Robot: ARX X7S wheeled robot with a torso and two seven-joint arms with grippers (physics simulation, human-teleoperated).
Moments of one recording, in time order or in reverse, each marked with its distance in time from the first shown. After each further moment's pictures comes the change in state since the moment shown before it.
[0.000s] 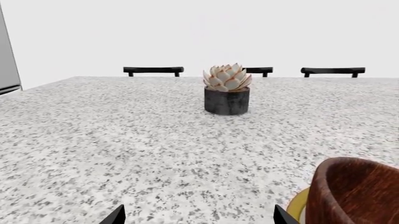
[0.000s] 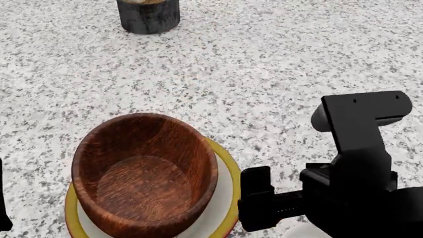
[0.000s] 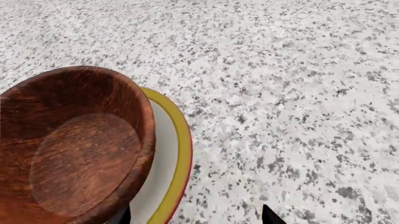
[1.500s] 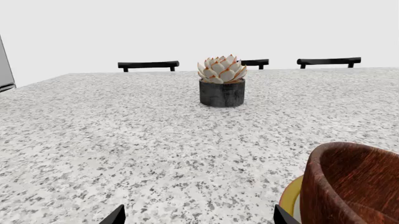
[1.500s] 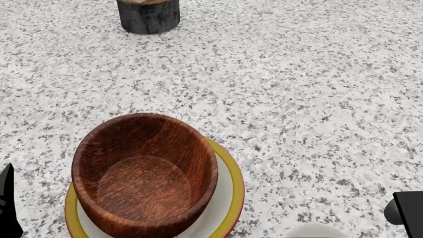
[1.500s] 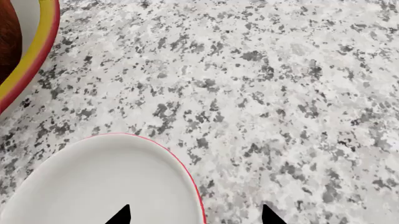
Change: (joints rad) left arm 0.027 -0.013 0.071 -0.024 0.041 0.055 0.000; right arm -0.512 0.216 0.306 -0.095 -0.214 0.045 -0.264
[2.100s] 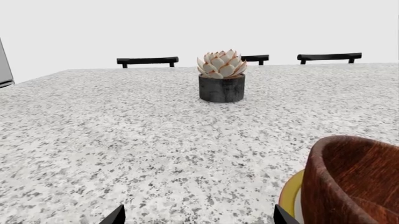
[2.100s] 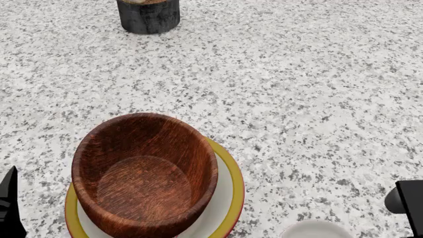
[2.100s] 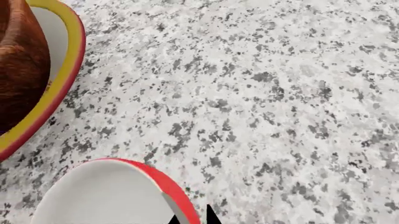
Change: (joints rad) left arm 0.005 -0.002 0.025 -0.023 0.015 0.020 0.002; right arm 0.030 0.005 -0.010 0.004 0.001 -0.035 -0.048
